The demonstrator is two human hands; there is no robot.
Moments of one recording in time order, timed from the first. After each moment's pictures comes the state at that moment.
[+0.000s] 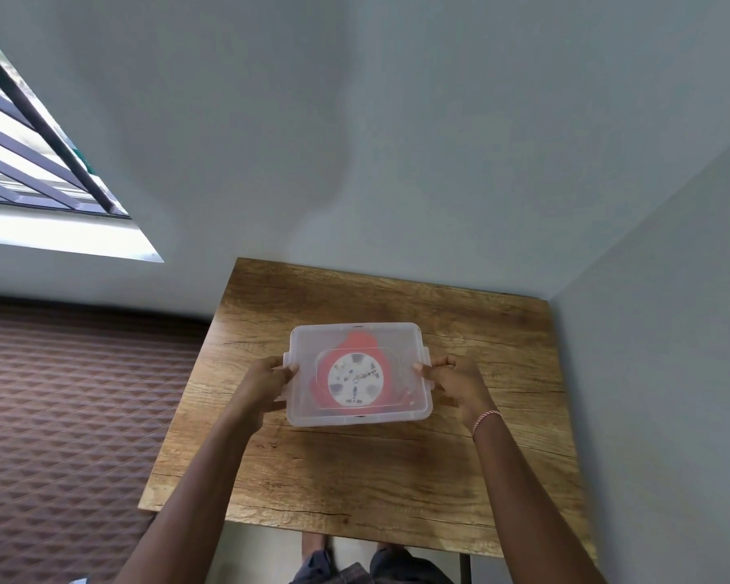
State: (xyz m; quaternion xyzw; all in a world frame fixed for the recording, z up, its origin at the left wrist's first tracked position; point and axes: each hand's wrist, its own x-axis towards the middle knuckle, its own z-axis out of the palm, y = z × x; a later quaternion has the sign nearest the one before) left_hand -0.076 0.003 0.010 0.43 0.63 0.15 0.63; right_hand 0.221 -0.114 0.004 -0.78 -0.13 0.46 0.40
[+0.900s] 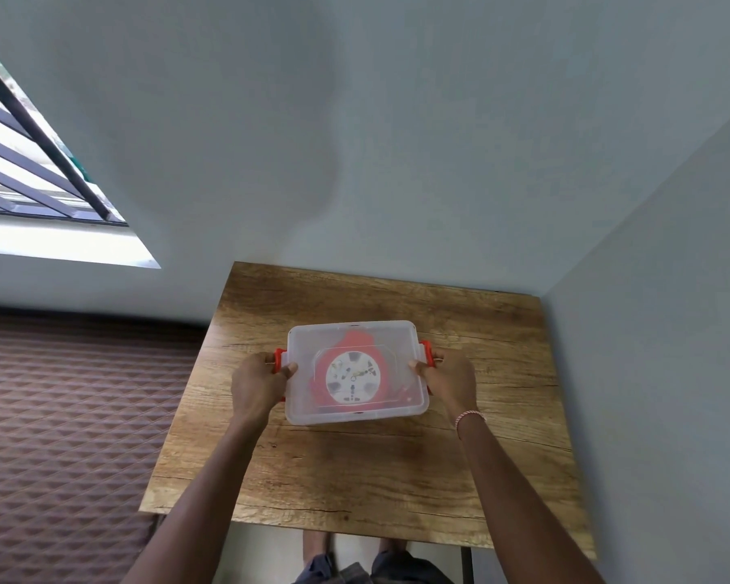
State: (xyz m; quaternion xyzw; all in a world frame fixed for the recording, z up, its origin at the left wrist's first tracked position) left_hand -0.068 -0.004 0.008 0.54 0.69 0.19 0.45; right_hand 0.201 -0.113 0.005 -0.85 -0.26 0.31 0.34
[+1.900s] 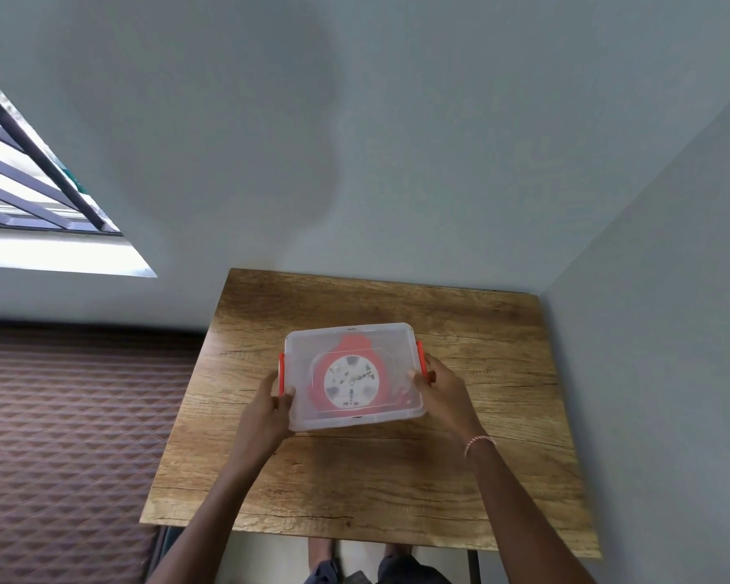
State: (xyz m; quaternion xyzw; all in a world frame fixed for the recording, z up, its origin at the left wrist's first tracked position) left_hand -0.090 -0.045 -0.002 0.60 0.59 0.16 0.52; right_hand 0.195 -0.141 0.001 -0.79 -0.36 0.36 0.34
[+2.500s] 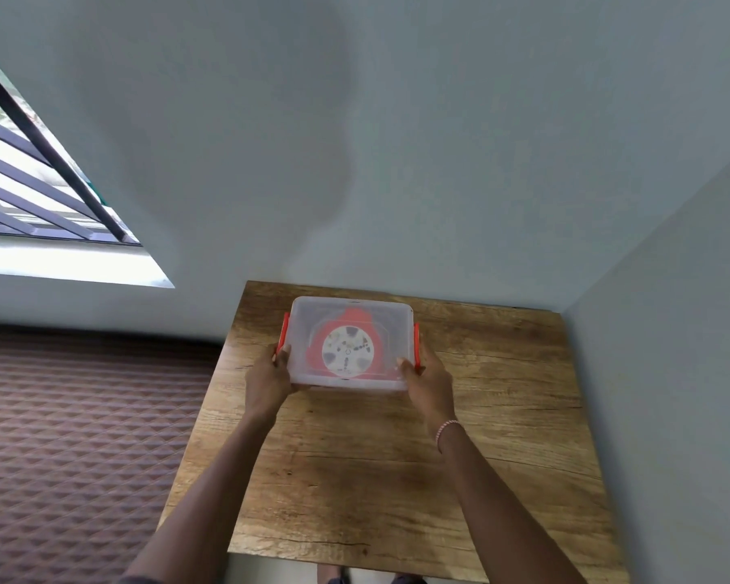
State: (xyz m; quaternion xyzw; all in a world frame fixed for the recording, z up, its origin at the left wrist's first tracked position) left_hand -0.072 0.044 -0.004 0.49 0.63 0.26 0.54; right_hand 0.158 -0.070 -0.003 -0.78 -0.27 0.36 0.45
